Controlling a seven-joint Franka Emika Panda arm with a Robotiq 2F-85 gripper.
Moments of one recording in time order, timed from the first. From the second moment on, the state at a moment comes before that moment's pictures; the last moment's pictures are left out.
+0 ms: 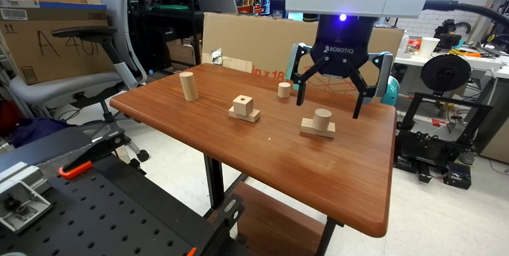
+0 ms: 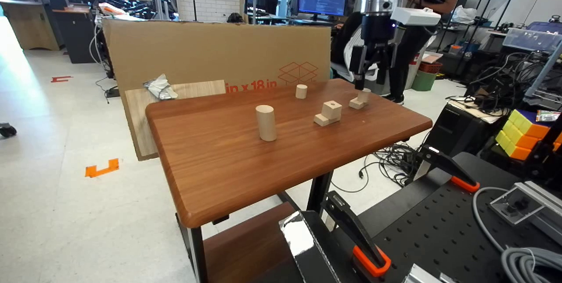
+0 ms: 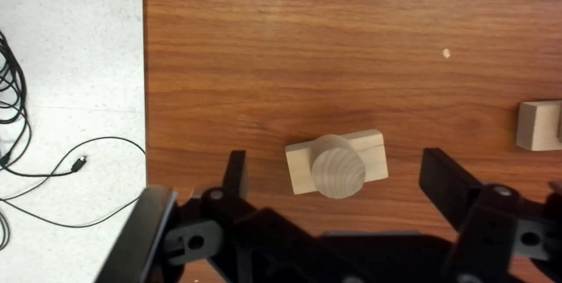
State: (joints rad) arm -0.13 0.52 -0.12 -1.94 -0.04 2.34 -0.33
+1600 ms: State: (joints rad) arm -0.09 0.52 -0.06 -1.92 -0.07 2.34 -0.09
